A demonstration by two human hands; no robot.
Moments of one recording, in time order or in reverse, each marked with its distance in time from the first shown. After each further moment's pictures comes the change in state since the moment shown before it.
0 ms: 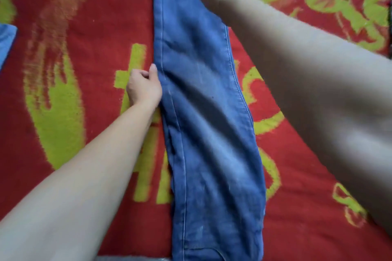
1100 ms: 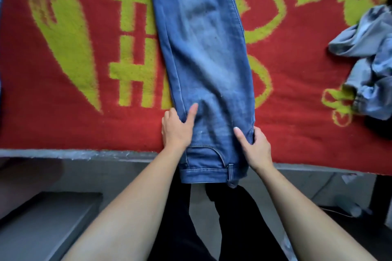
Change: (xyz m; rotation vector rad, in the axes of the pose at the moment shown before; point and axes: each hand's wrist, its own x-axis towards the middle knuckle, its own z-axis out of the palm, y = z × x) left_hand -0.286 -0.173 -0.038 0.156 -0.376 -0.060; right_hand -0.545 0.178 0.074 0.090 0.027 0.764
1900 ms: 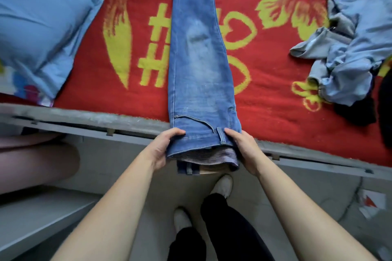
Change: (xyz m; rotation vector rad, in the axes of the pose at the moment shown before) left_hand -0.210 -0.054 -0.055 -0.895 -0.507 -0.276; right_hand -0.126 0.048 -0.050 0.732 -0.516 -0.051
